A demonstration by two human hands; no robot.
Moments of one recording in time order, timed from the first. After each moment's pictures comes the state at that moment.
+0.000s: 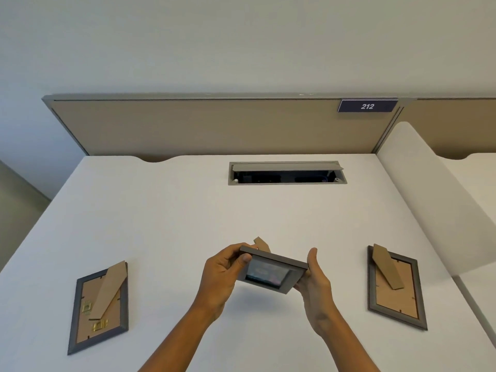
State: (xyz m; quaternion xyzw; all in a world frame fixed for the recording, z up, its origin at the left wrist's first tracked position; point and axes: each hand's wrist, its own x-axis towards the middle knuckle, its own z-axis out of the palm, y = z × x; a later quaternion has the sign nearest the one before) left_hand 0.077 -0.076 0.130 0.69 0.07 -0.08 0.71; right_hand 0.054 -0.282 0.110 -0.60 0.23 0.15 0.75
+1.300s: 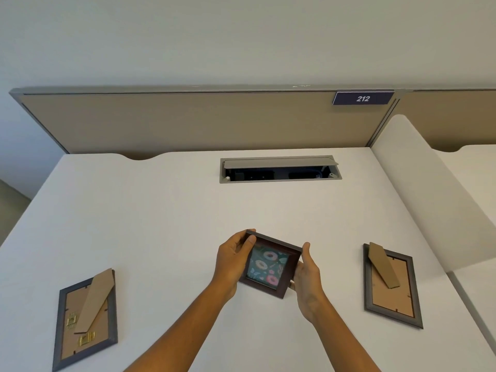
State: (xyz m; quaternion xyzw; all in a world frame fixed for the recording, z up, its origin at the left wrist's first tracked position) left_hand 0.141 -0.113 0.092 0.68 0.15 -0.12 0.71; right_hand 0.102 -0.286 0.068 -0.58 0.33 0.16 0.73
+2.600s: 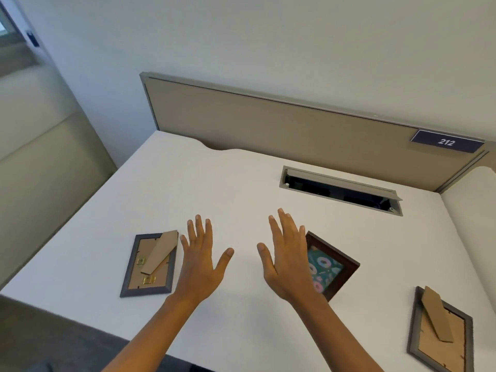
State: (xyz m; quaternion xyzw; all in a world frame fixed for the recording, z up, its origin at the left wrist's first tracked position) left_hand 0.054 0.075 0.063 0.95 0.08 0.10 0.29; right_hand 0.102 -0.145 0.099 -0.94 -0.21 -0.08 0.26
